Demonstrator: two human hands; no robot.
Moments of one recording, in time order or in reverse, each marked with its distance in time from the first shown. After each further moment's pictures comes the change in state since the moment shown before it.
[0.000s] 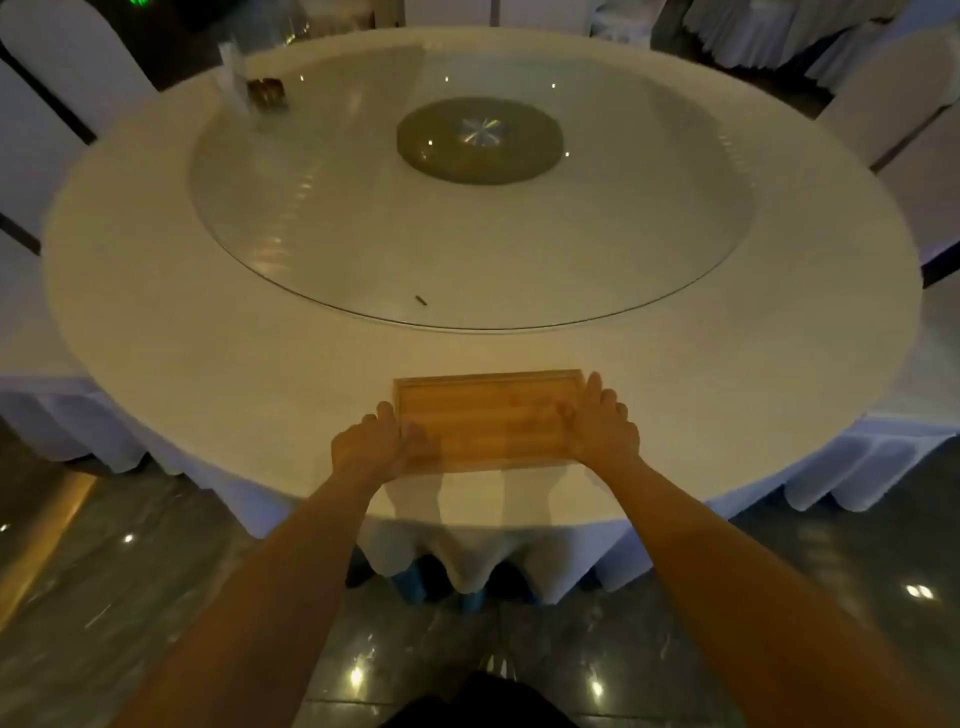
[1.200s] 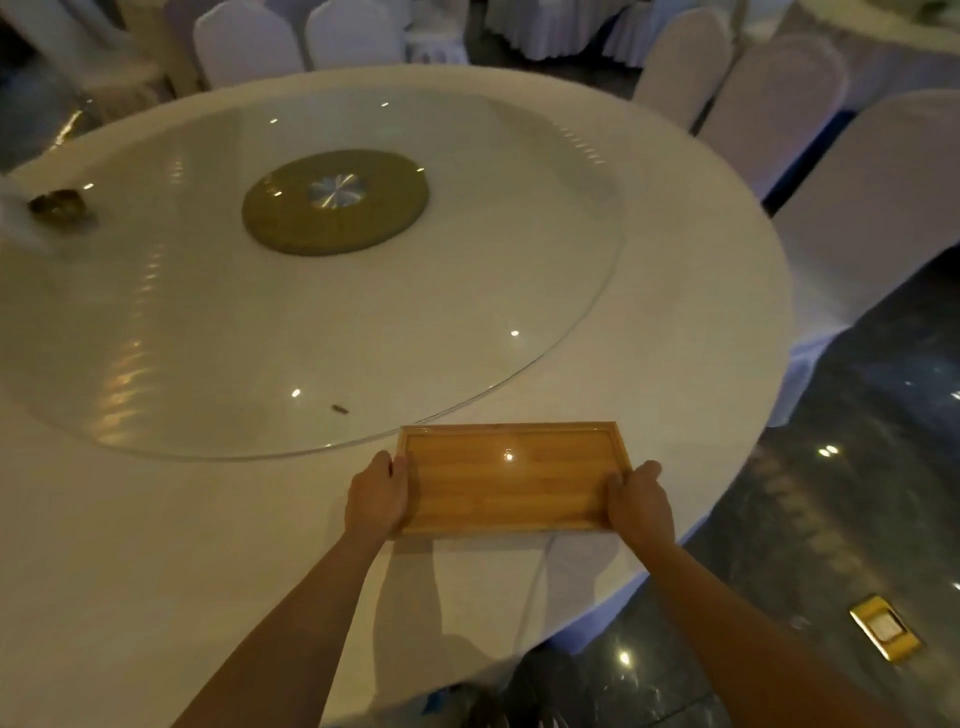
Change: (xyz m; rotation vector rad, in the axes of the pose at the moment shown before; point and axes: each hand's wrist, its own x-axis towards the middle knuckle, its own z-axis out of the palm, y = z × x) left_hand 0.111 0.062 -0.016 -0.436 -0.027 0.170; right_hand 0.009 0.033 -0.002 0.598 0.180 0.700
